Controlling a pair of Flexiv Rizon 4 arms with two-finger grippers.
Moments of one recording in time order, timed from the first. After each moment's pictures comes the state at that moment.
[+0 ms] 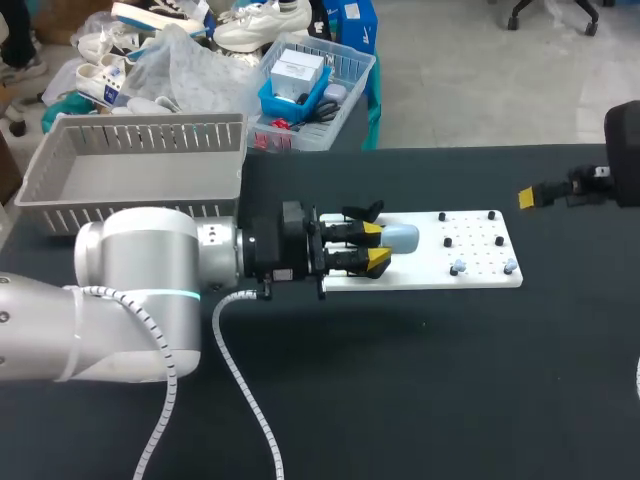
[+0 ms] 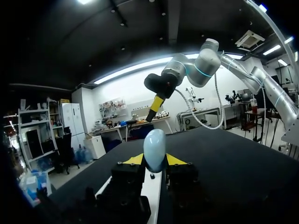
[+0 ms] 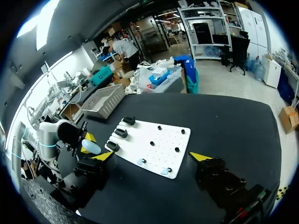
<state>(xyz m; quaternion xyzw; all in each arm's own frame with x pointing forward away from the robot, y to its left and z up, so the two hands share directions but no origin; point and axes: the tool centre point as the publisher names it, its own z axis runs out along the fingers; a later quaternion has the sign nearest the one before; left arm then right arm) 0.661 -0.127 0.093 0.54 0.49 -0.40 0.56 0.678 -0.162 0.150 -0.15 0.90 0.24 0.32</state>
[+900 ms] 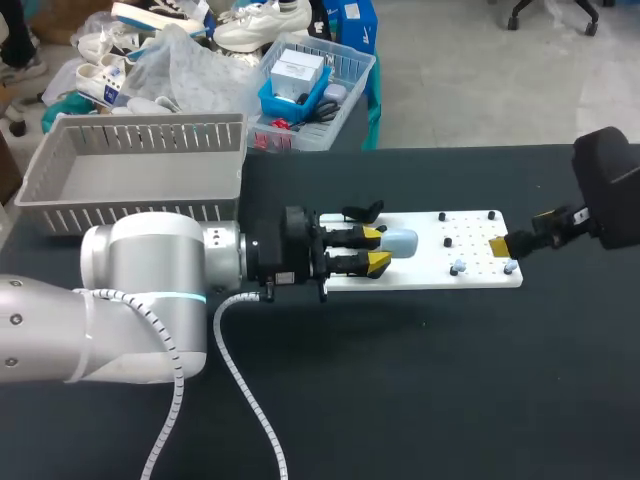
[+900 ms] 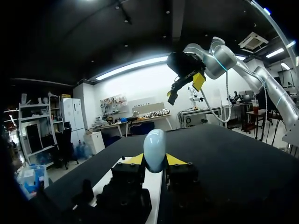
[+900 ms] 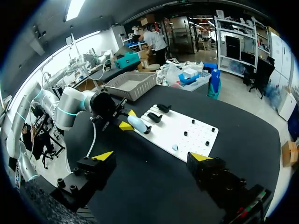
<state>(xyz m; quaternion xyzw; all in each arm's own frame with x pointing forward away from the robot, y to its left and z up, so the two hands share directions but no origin) 0.669 -0.128 0.076 0.53 0.51 -0.40 0.55 0.597 -0.103 0.163 -0.28 0.87 0.23 0.32</state>
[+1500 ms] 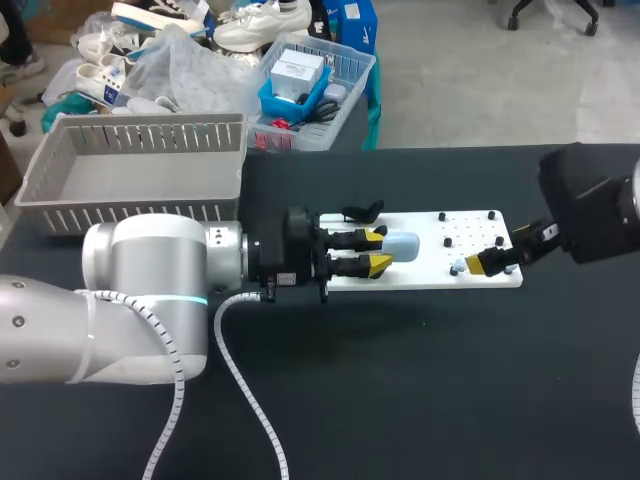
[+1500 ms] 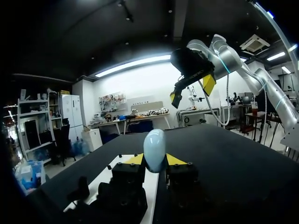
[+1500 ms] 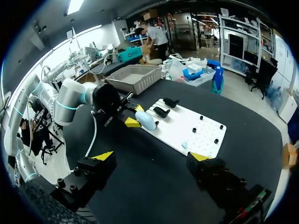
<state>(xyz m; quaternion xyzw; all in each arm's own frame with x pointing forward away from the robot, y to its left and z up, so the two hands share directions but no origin) 0.666 -0.129 0.072 0.53 0.51 -0.41 0.53 0.590 -0.077 0.150 -0.30 0.88 0.22 0.31</state>
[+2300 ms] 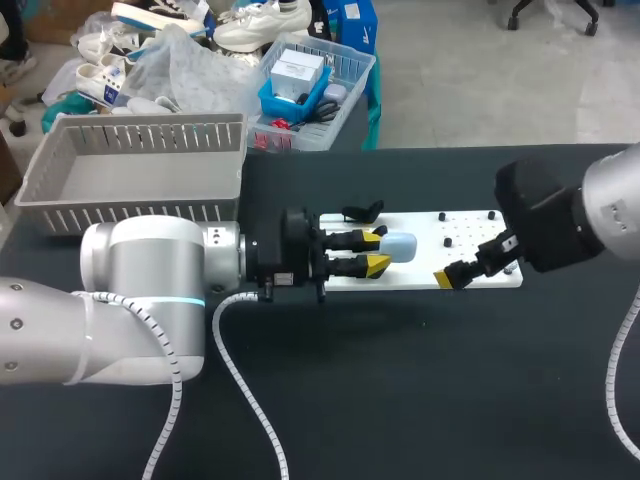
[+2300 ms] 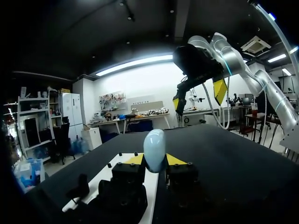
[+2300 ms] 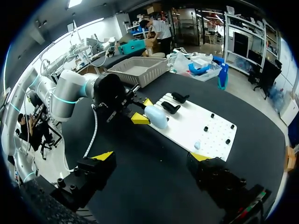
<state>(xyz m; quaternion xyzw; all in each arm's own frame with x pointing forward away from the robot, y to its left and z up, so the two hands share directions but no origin) 0.667 -0.126 0.070 0.53 0.52 -0.41 0.53 0.587 -0.042 0.132 -0.31 0.88 0.20 0.29</state>
